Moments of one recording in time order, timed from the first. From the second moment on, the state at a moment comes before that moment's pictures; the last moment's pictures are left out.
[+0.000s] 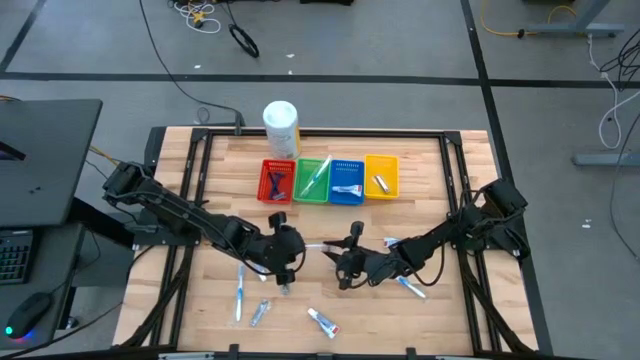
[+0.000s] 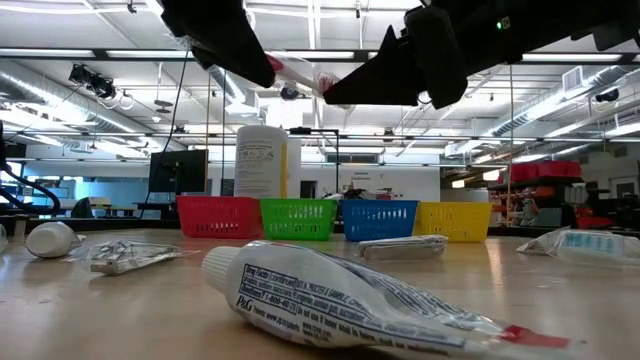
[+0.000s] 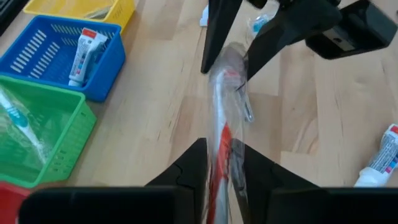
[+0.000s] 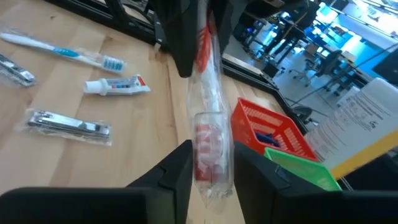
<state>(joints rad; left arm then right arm) -0.43 1.53 1.09 -0.40 -0.48 -0.41 0.46 1.79 0.86 0.56 0.76 -0.24</state>
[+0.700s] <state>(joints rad) -0.29 1.54 1.09 -0.54 -0.82 -0.75 0.41 1.79 0.86 0.20 0.56 0.10</state>
